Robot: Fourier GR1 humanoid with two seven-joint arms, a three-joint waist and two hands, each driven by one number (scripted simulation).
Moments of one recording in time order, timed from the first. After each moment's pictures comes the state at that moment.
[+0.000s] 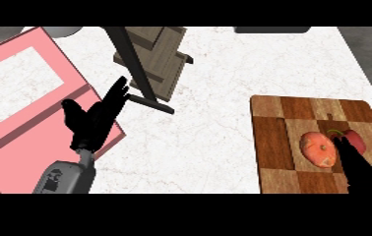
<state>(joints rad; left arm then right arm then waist) -0.17 0.18 -0.15 -1.47 0.20 0.04 0.21 0.44 -0.44 0.24 -2.09 0.85 -0.17 0.55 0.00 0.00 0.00</state>
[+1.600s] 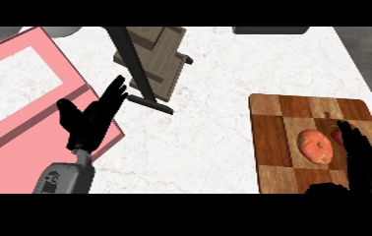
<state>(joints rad) -0.16 0.12 -0.07 -1.51 0.12 -0.04 0.25 0.25 -0.28 -0.04 -1.70 0.80 -0.18 0.23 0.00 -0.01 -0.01</state>
